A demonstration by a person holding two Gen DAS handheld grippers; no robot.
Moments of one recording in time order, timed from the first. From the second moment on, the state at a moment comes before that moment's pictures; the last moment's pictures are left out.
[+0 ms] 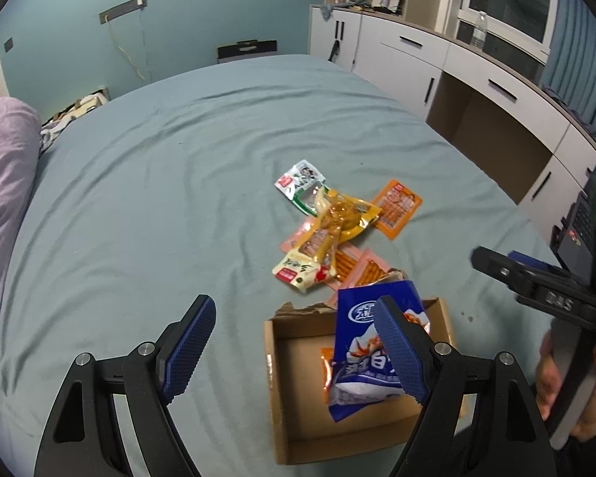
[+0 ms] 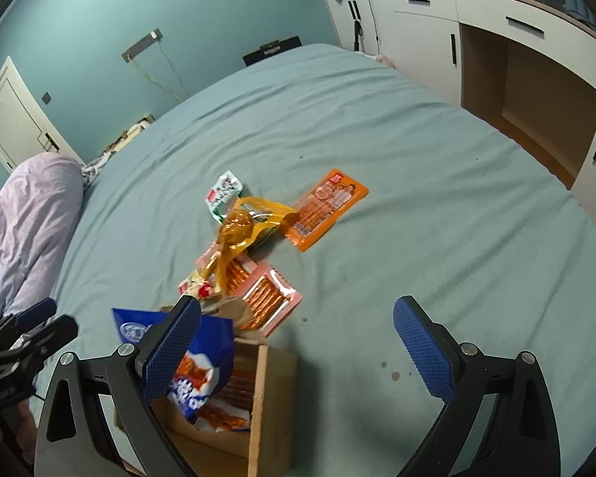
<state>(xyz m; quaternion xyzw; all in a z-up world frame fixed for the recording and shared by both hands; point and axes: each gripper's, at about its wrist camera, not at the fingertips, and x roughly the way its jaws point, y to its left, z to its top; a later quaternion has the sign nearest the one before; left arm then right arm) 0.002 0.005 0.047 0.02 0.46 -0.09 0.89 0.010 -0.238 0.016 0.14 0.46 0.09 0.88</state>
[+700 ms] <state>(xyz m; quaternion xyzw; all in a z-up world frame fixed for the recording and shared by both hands) 0.041 0.031 0.037 -0.02 0.47 -0.07 0.88 0.134 -0.223 -0.036 0.18 0.56 0.11 0.80</state>
